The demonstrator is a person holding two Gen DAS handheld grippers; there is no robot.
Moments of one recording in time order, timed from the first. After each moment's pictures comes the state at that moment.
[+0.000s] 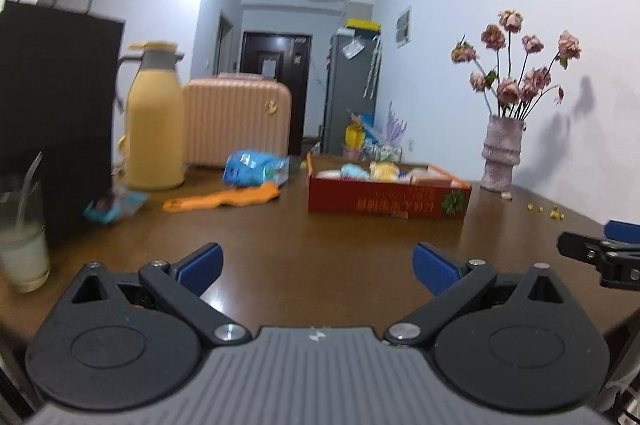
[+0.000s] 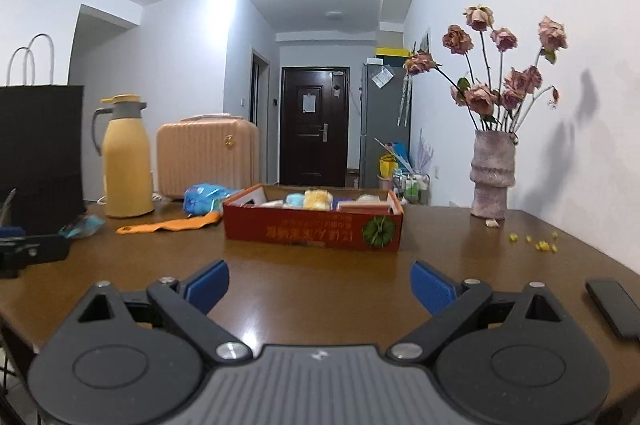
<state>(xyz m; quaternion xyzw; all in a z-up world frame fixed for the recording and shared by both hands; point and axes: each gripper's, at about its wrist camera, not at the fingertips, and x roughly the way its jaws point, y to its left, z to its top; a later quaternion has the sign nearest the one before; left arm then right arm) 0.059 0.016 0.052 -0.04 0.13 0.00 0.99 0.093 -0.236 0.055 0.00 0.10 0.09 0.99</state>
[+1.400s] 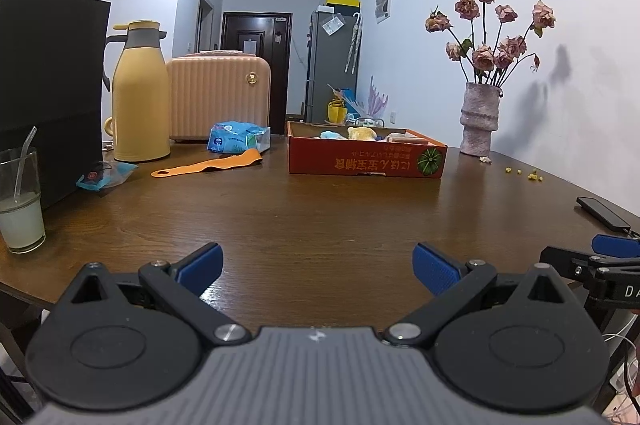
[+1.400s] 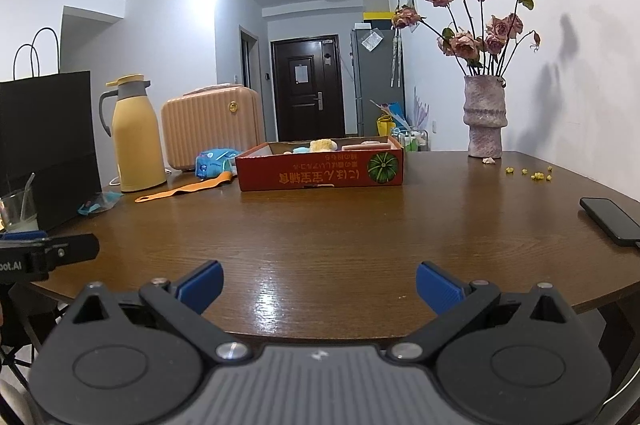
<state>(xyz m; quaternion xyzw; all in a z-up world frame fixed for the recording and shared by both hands) 0.032 0.006 0.033 -0.02 0.16 -0.03 0.99 0.049 -0.236 0.021 0.04 0.15 0.09 0.98</state>
